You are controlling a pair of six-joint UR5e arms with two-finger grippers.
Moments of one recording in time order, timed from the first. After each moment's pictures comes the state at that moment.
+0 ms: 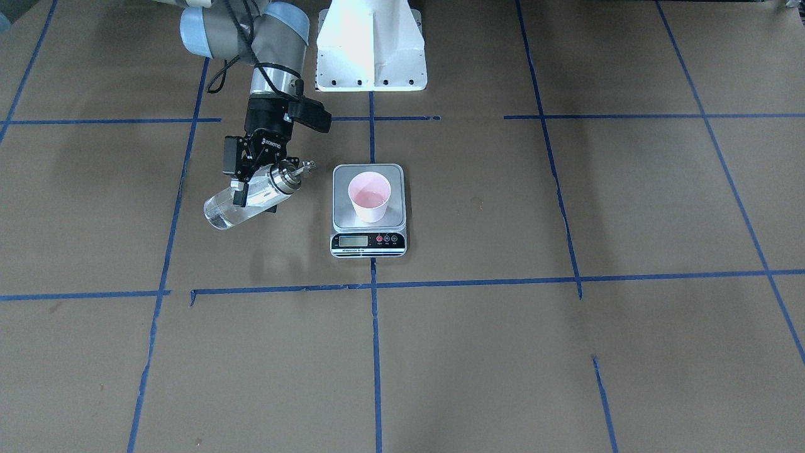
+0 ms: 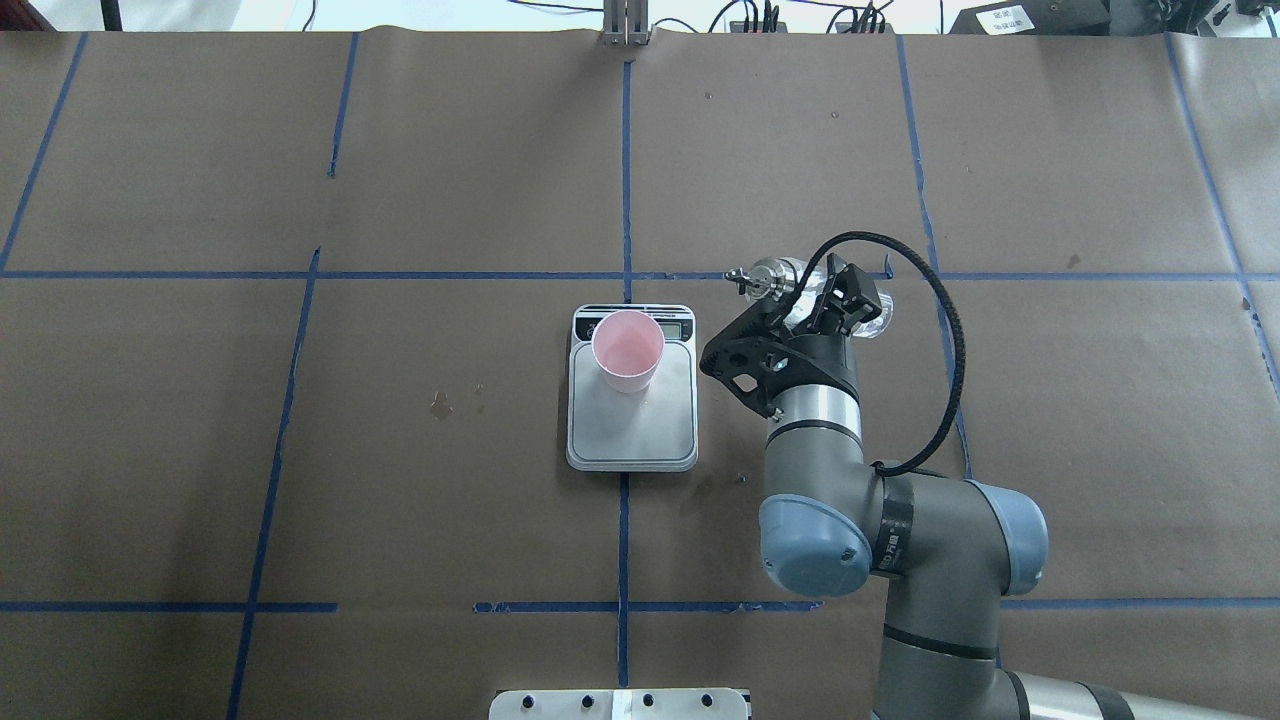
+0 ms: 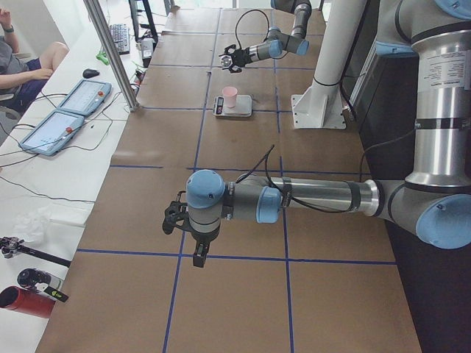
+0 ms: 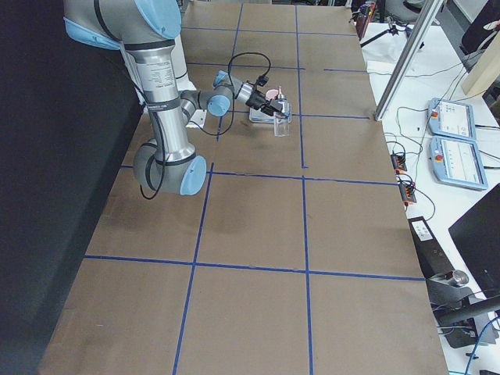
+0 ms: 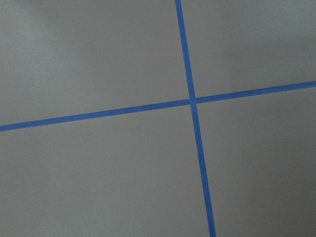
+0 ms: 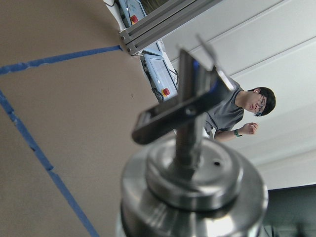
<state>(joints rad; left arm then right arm) -1.63 -1.50 -1.68 -1.62 -2.33 0.11 0.27 -1.15 1.84 -1.57 0.56 0.42</state>
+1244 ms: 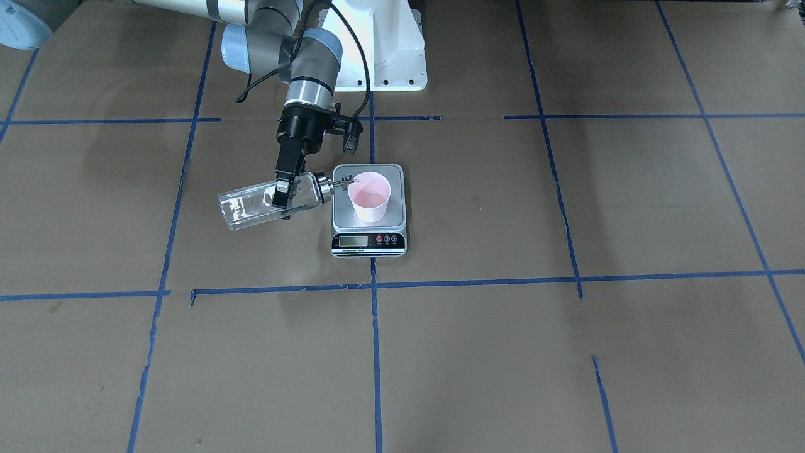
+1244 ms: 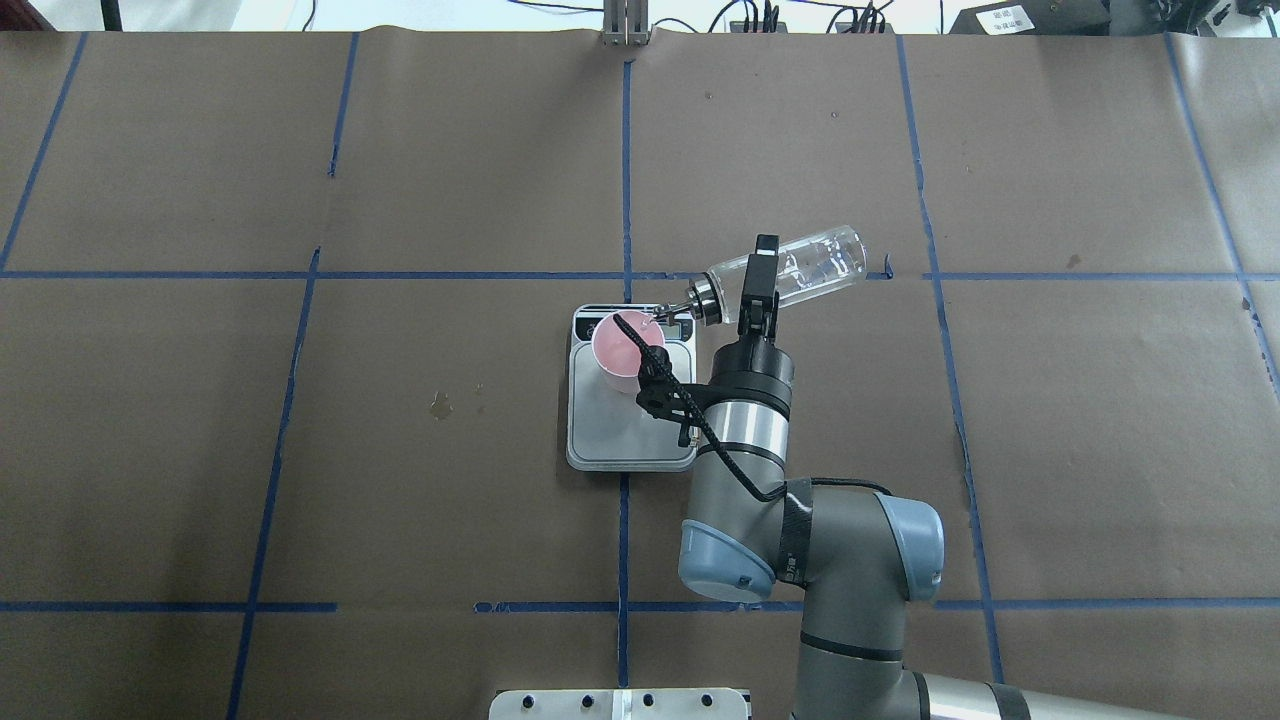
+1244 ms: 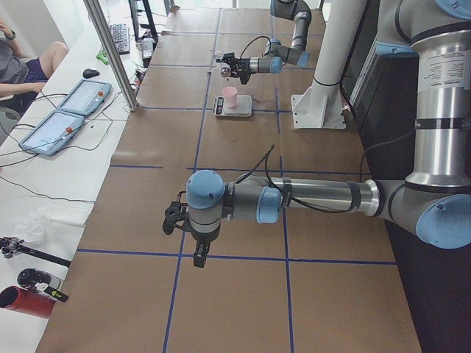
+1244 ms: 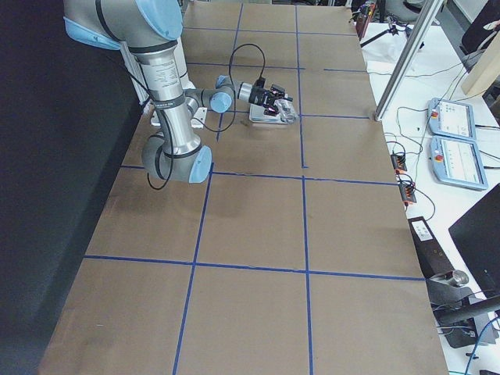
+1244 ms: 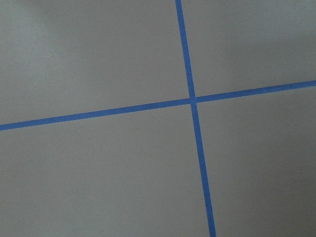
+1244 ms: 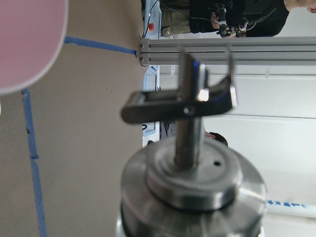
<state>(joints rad) -1.63 -1.50 -1.68 -1.62 -2.33 0.11 0.23 -1.05 1.68 -1.60 0.30 -0.05</state>
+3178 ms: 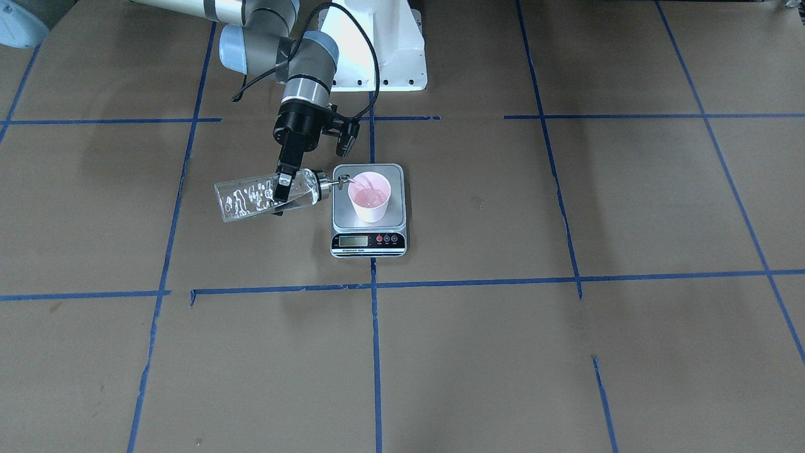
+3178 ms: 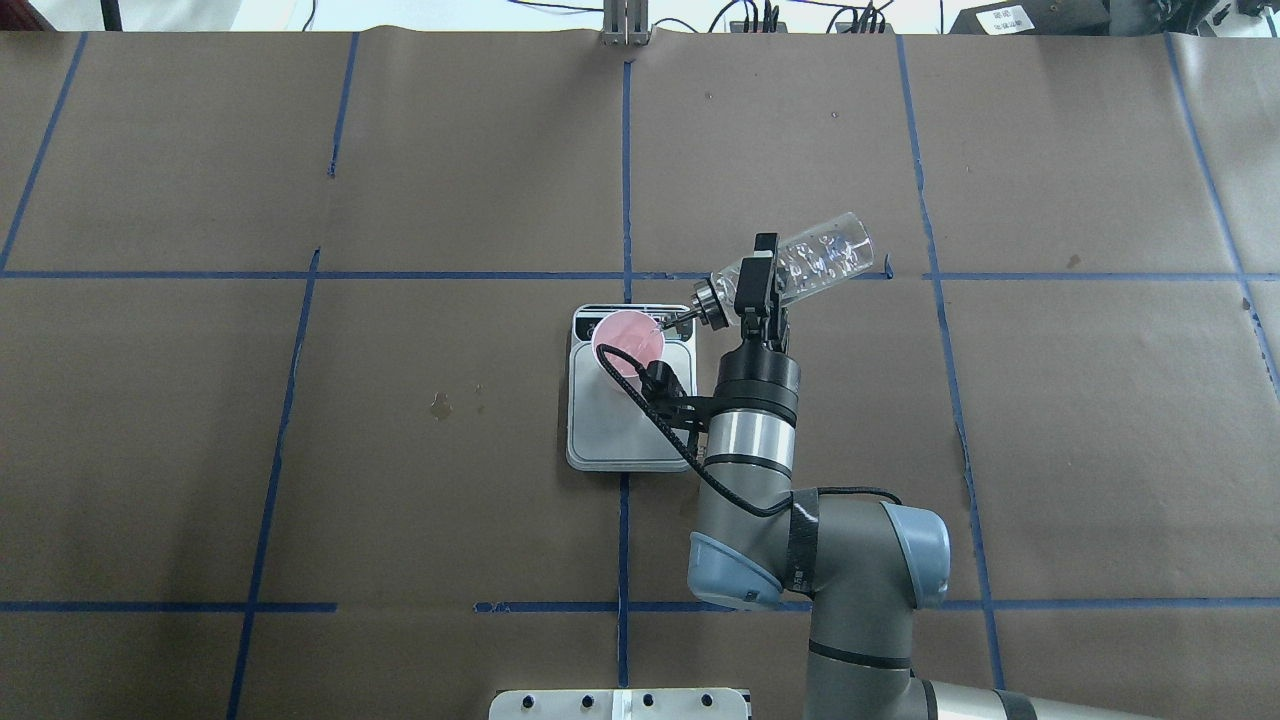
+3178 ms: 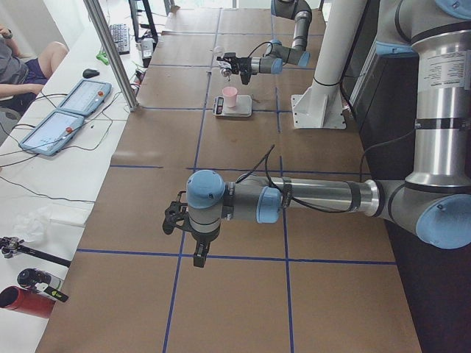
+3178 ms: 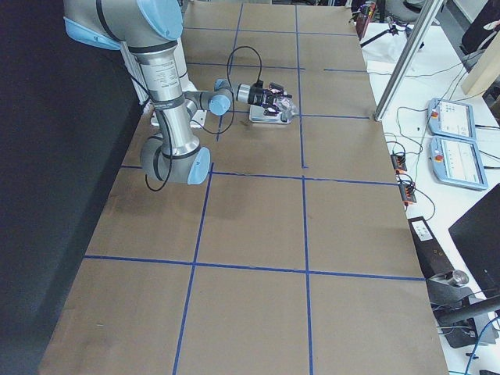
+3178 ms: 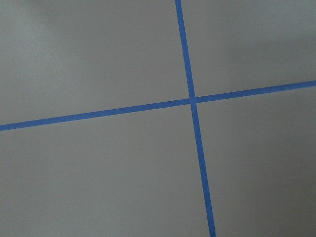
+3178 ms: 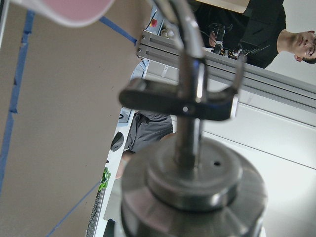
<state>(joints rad) -1.63 -1.50 -1.68 -1.62 -2.33 0.11 0.22 -1.07 1.68 -1.60 0.23 -0.16</state>
